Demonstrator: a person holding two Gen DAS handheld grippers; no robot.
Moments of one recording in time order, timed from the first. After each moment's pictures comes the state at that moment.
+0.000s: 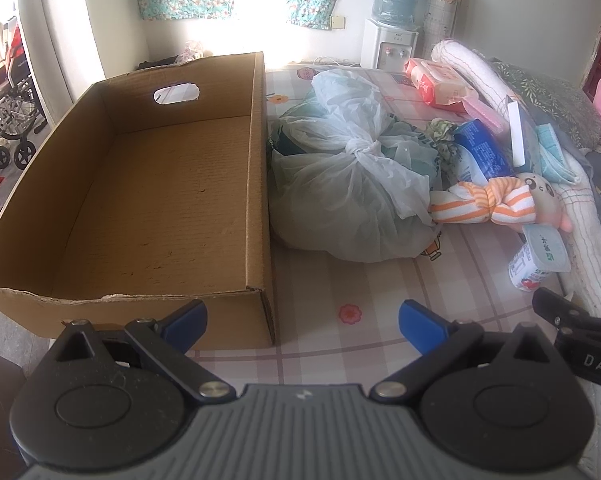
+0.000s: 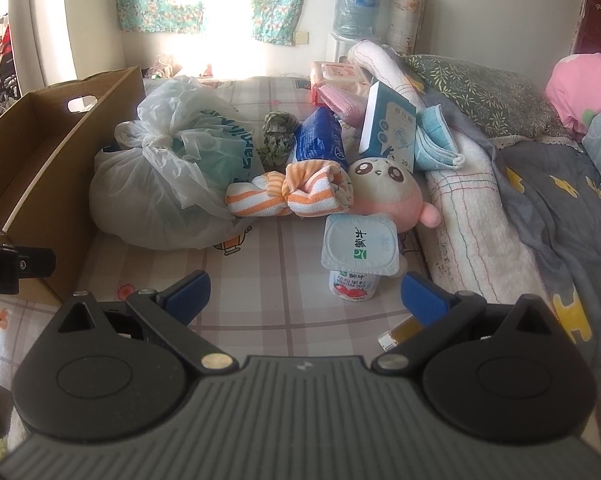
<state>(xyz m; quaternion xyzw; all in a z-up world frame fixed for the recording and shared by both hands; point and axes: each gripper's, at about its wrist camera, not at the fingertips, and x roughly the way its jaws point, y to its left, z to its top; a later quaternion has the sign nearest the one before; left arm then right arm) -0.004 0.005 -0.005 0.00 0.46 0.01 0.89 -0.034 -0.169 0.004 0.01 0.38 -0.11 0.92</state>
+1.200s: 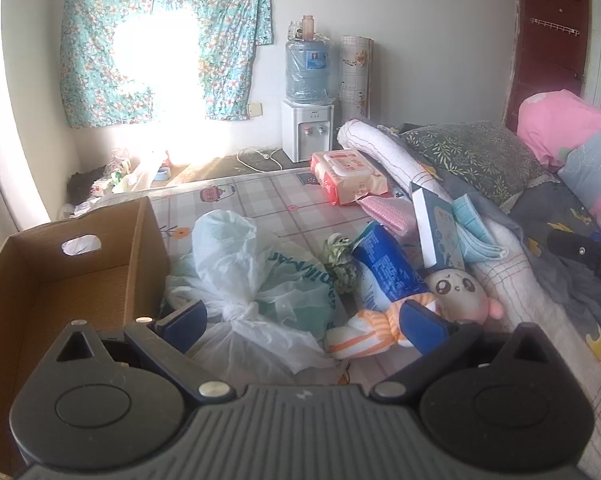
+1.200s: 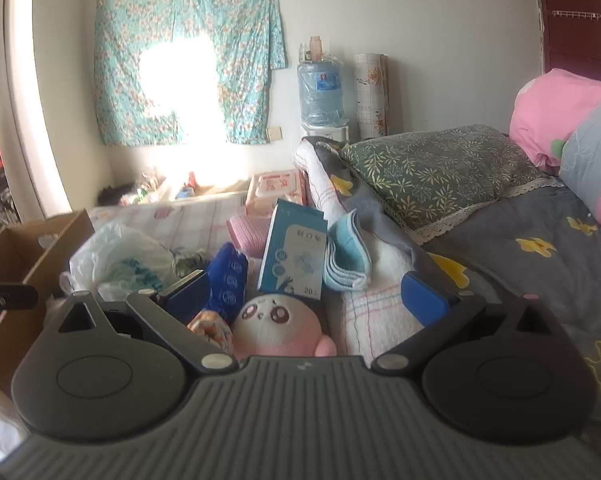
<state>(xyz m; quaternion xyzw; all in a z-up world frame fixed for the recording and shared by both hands) 0.061 -0.086 0.042 0.05 0.34 -0.11 0.93 -0.024 -0.332 0.052 0.10 0.22 -0.10 0.96</state>
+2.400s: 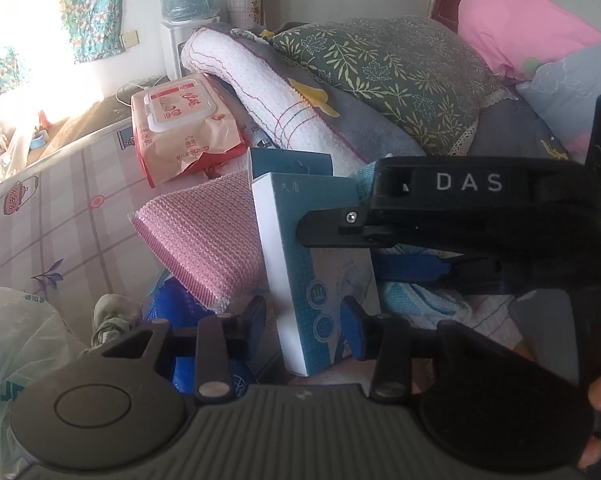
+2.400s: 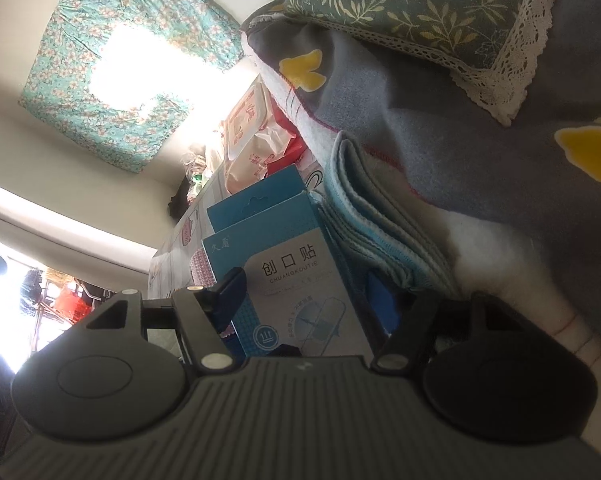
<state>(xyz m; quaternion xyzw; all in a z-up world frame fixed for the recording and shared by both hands) 0.242 -0.260 -0.049 0.09 0.47 -0.23 0.85 0.208 -0.459 -0.081 0.45 0.37 -0.02 0.81</state>
